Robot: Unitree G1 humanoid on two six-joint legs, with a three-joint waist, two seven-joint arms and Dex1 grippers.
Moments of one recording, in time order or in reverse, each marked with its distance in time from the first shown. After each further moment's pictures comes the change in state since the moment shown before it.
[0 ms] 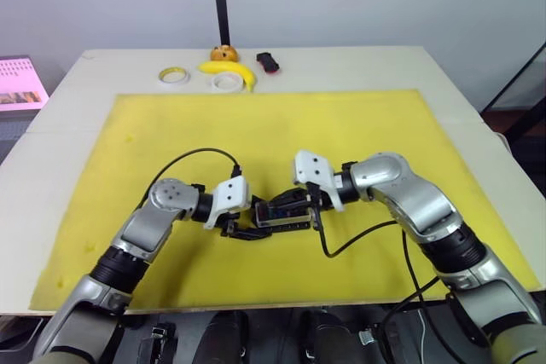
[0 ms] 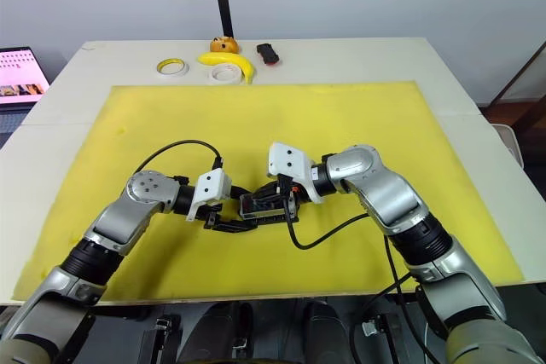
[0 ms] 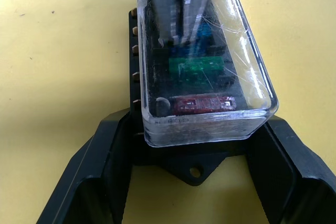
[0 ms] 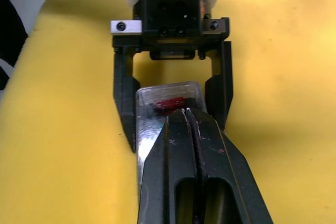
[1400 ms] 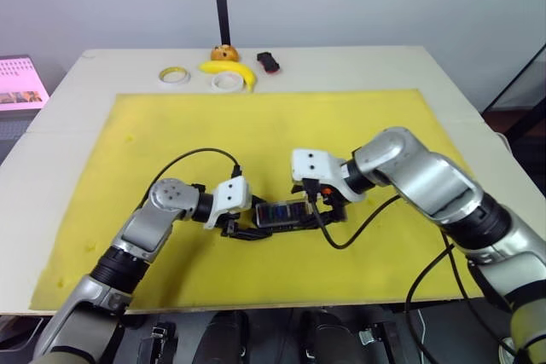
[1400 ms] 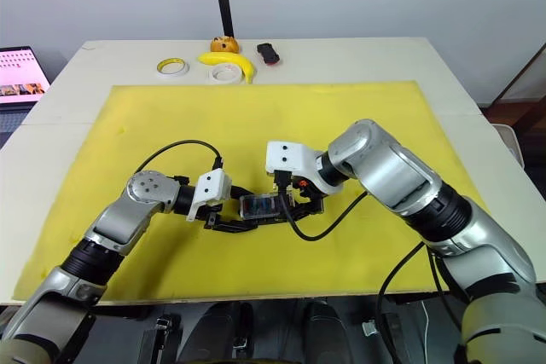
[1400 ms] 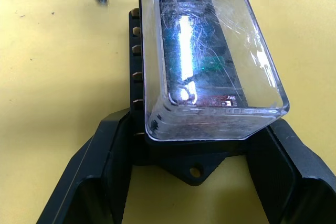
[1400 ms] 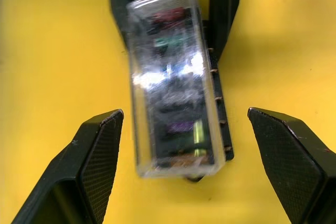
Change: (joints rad) left arm 0.000 -0.001 0.001 0.002 0.002 -0.009 -0.002; right arm -0.234 -0.180 0.151 -0.164 -0.060 0.411 0.122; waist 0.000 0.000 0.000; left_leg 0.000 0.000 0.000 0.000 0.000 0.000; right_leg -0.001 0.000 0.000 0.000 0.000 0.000
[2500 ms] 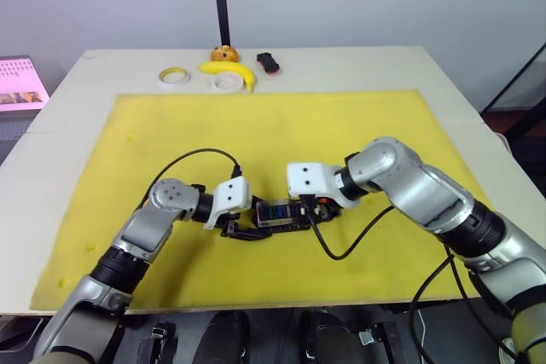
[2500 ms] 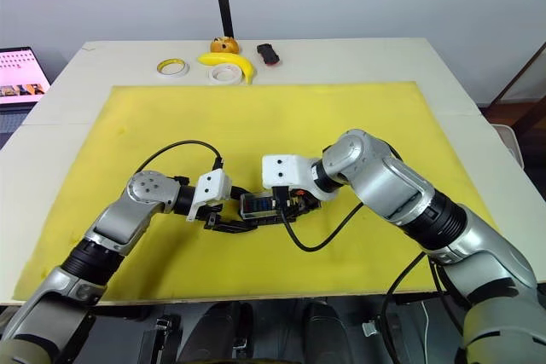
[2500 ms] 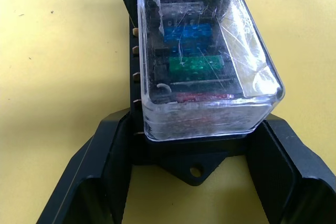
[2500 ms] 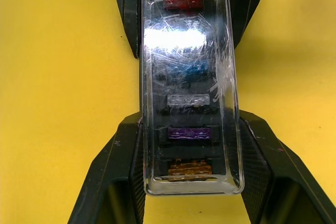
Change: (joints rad) left arm 0.000 0.000 -0.001 0.001 0.001 0.002 0.000; right arm 0.040 0.024 0.082 0.024 -0.113 -0.135 -0.029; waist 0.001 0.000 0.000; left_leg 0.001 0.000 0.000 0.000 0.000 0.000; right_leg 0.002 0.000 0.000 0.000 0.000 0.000
